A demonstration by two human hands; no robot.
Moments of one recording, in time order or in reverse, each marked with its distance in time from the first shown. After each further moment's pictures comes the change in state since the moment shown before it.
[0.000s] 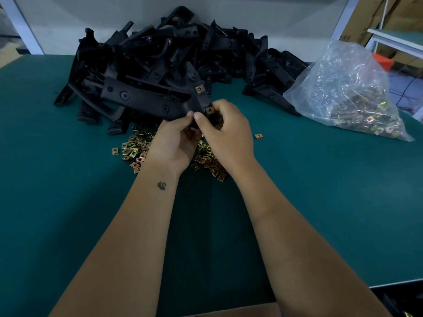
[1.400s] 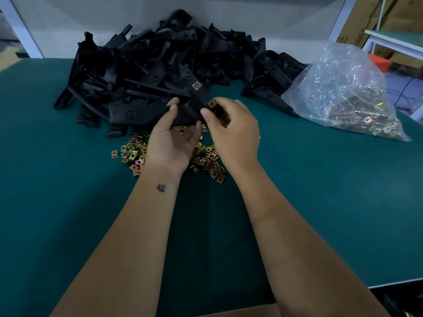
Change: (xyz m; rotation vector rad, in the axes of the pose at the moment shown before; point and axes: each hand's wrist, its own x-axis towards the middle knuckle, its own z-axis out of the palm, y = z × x) left_hand -0.005 0.001 0.003 -0.188 0.005 0.031; right_hand 0.002 -0.003 -0.005 -0.054 0.162 -0.015
